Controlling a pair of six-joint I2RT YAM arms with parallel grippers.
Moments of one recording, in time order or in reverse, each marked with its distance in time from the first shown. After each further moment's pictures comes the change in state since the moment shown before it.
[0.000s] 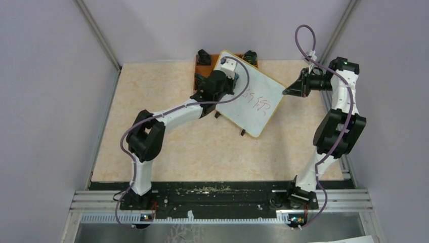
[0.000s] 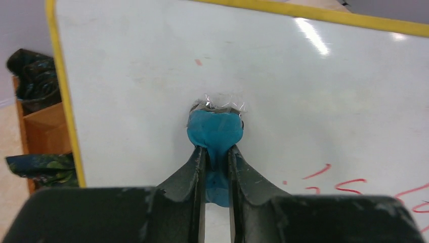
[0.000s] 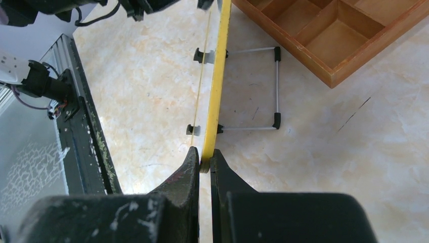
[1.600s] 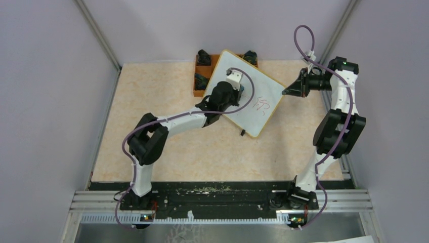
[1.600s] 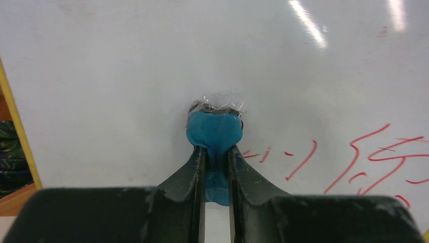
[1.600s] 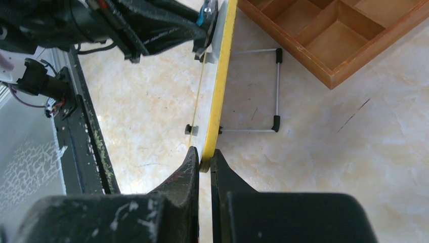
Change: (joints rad) left arm -0.079 -0.014 -0.098 0.029 -0.013 -0.058; right arm 0.008 0.000 0.000 0.009 0.005 0.000
